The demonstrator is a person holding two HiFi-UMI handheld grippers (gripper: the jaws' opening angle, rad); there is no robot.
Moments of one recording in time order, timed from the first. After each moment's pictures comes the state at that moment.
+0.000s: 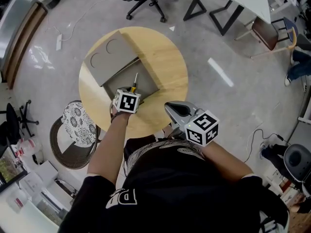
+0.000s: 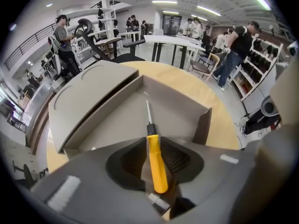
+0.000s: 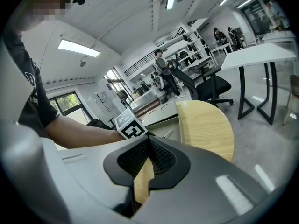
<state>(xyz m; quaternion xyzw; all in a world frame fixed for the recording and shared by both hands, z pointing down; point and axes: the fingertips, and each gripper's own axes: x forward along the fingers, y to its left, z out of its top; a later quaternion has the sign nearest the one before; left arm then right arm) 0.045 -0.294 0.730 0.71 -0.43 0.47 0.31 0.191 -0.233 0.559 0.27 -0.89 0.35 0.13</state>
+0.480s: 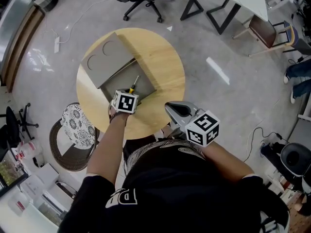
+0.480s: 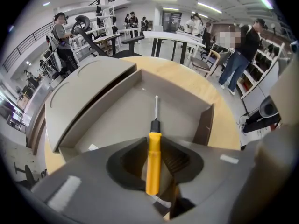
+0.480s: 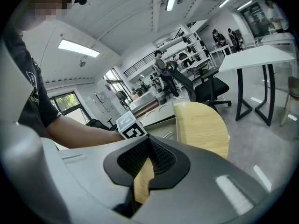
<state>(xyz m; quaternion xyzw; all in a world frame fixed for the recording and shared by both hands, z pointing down) 0.046 -0.292 0.740 0.70 -0.42 0.48 0.32 0.203 -0.235 0.557 0.28 -0.88 0.35 0.13</state>
